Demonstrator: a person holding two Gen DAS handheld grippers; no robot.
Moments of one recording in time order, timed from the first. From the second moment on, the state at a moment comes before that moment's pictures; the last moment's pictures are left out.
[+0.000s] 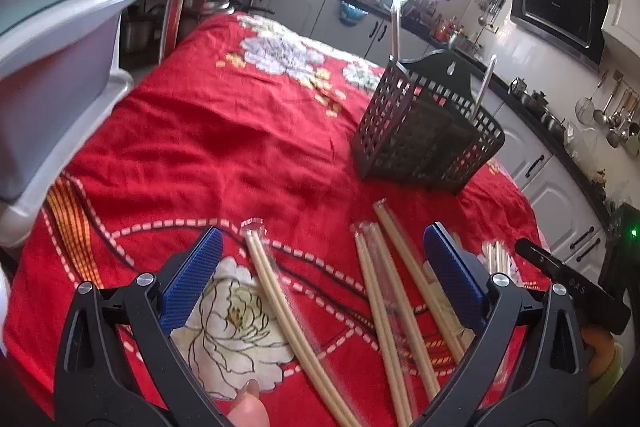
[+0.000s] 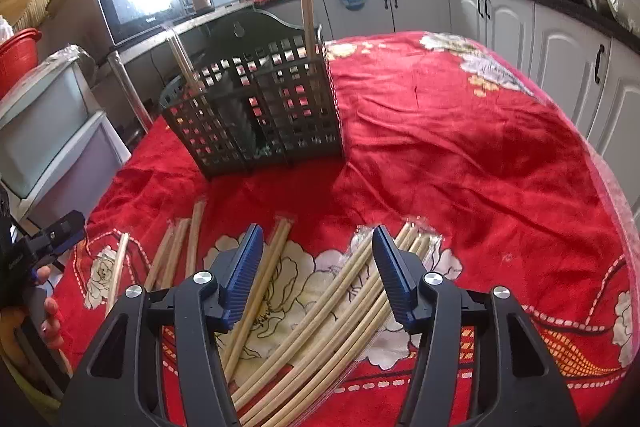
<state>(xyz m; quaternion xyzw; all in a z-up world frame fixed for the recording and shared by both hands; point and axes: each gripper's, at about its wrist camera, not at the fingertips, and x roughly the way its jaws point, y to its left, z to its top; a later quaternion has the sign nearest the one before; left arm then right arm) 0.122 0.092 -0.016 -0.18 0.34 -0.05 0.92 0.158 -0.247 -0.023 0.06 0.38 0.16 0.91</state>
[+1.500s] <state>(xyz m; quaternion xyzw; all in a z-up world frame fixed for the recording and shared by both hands) 0.197 0.111 -0.061 -0.19 0.46 0.00 0.86 0.246 -0.254 -0.065 0.11 0.47 0.14 0.86</state>
